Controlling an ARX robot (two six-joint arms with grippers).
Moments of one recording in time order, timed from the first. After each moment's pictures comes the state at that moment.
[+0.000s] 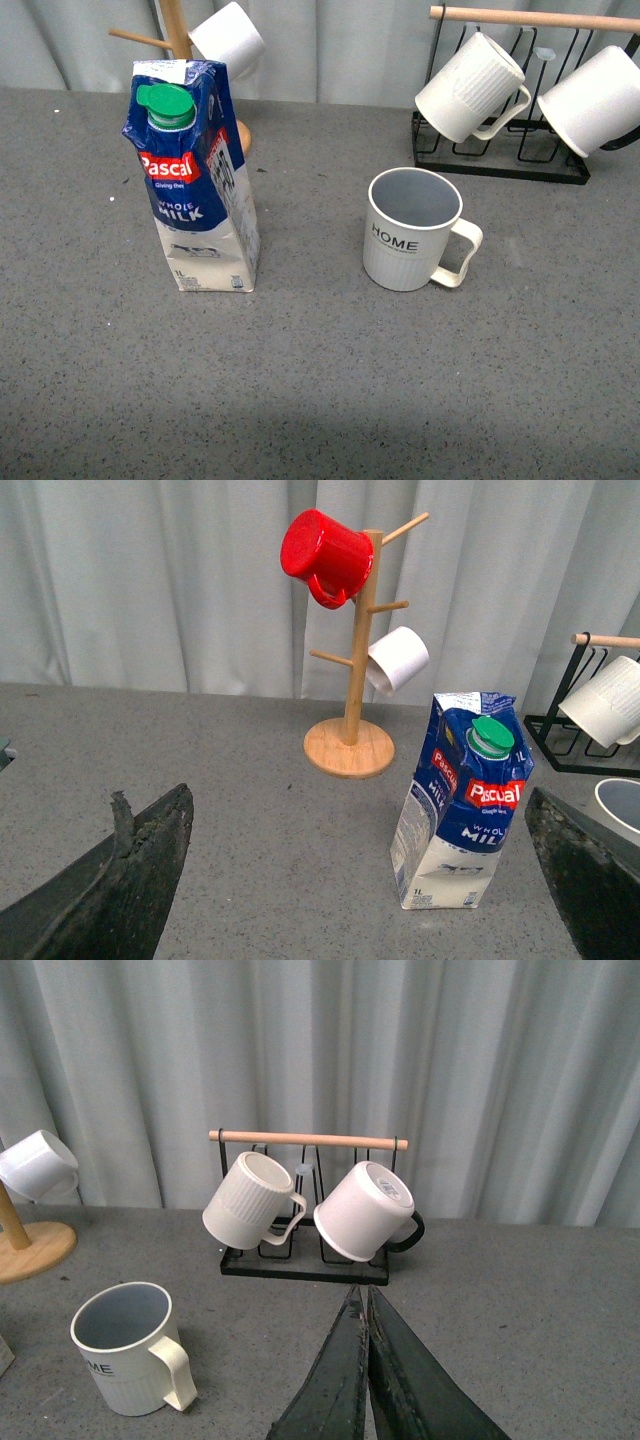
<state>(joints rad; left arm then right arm) 0.00 0.00 0.02 0.00 0.00 0.00 0.00 0.18 0.00 0.18 0.00 -0.01</state>
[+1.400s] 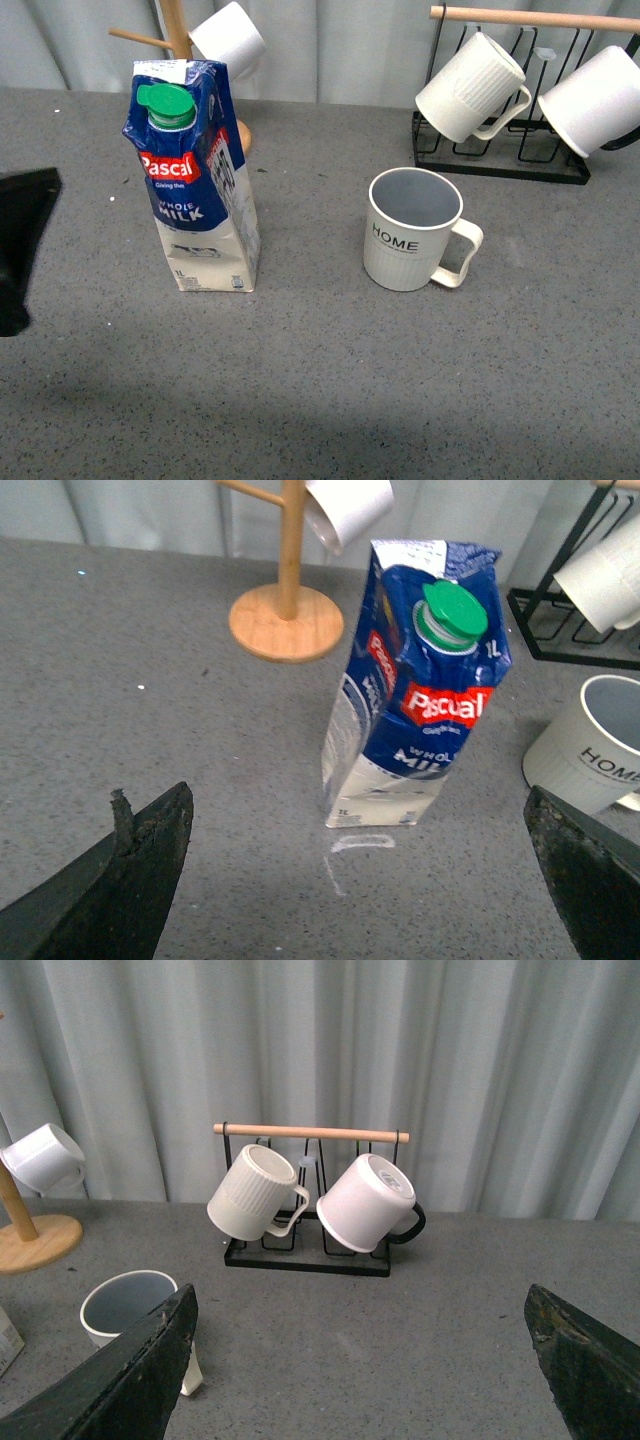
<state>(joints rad) -0.37 1.07 0.13 0.65 -0.29 -0.16 0.00 0.00 0.01 0.00 0.00 -0.01</state>
